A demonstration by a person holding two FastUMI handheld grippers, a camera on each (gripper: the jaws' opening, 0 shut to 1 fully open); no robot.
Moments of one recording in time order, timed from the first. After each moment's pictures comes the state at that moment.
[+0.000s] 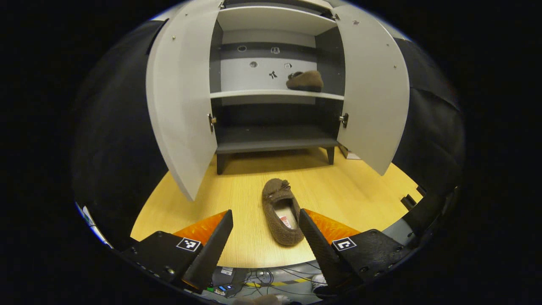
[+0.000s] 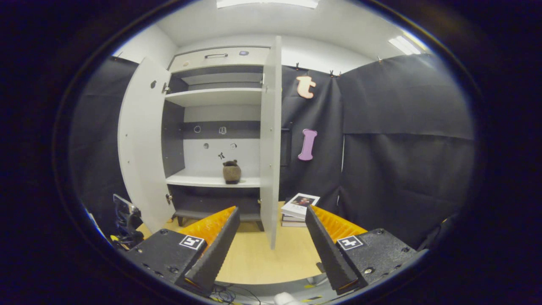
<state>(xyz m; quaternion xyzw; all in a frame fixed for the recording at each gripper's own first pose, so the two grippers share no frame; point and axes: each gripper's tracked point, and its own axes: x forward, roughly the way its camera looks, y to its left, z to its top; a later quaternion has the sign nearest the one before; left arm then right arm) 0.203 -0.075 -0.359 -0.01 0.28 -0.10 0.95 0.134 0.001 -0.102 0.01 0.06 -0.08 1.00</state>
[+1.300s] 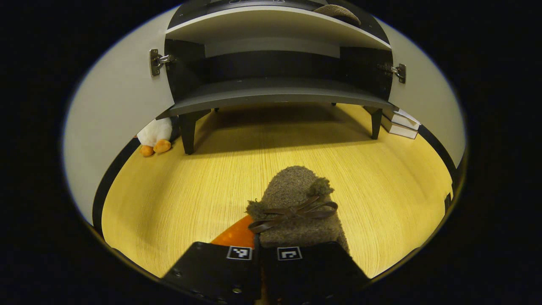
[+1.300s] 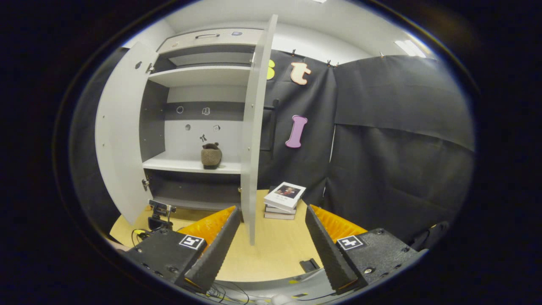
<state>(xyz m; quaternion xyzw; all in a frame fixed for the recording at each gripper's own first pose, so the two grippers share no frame) 0.329 -0.104 -0.489 0.02 0.36 -0.07 0.93 0.175 -0.031 -0.125 -0.01 0.11 -0.11 0.99</state>
